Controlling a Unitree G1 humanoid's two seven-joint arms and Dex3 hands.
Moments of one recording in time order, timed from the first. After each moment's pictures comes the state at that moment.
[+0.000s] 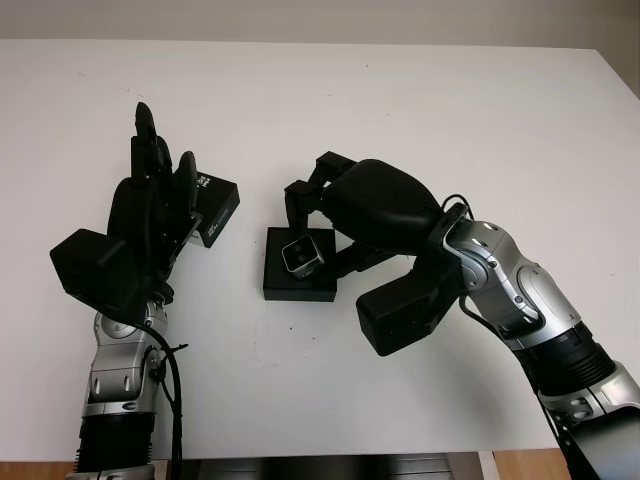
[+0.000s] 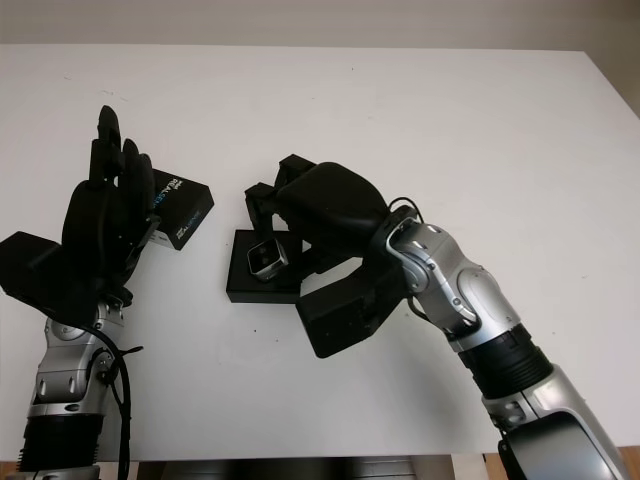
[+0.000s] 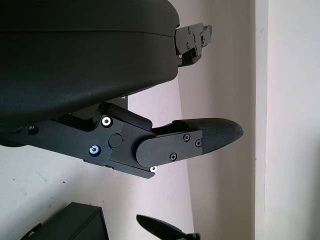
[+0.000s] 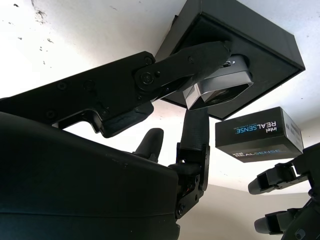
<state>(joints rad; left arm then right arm) -0.29 0.17 0.20 0.06 -0.11 -0.08 -0.07 -0.63 -0.49 0.37 0.05 -0.76 -0.29 0.32</state>
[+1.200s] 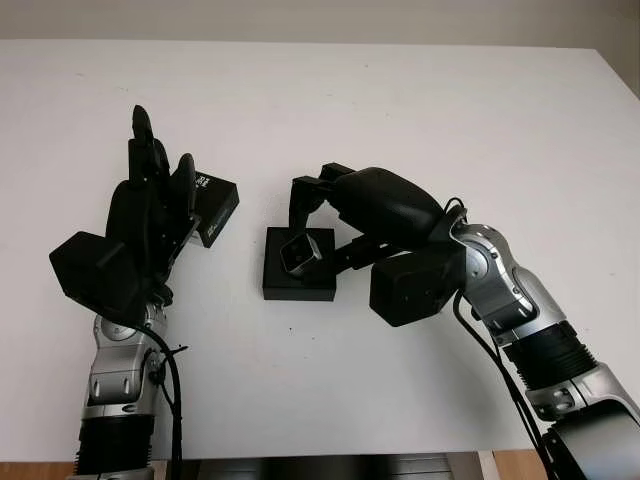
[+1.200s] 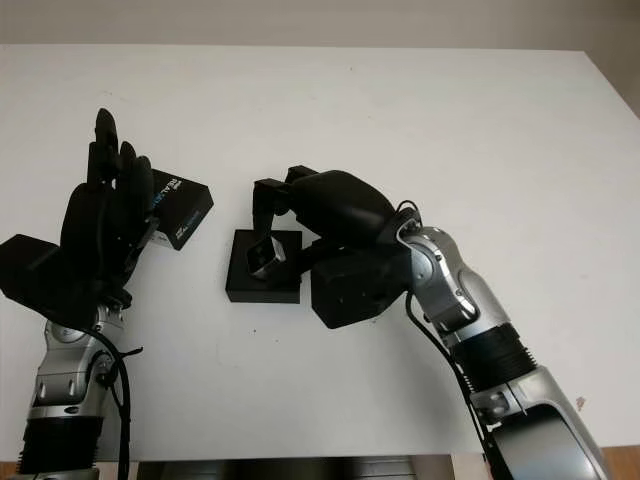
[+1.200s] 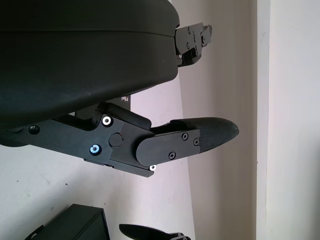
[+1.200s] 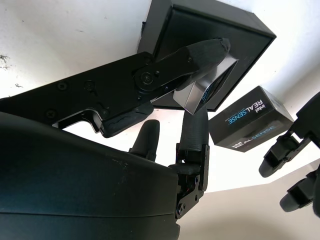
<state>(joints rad) -0.28 0.17 0.20 0.05 -0.11 -0.08 -0.06 -0.63 -0.42 0.31 0.24 -0.48 -0.31 0.34</state>
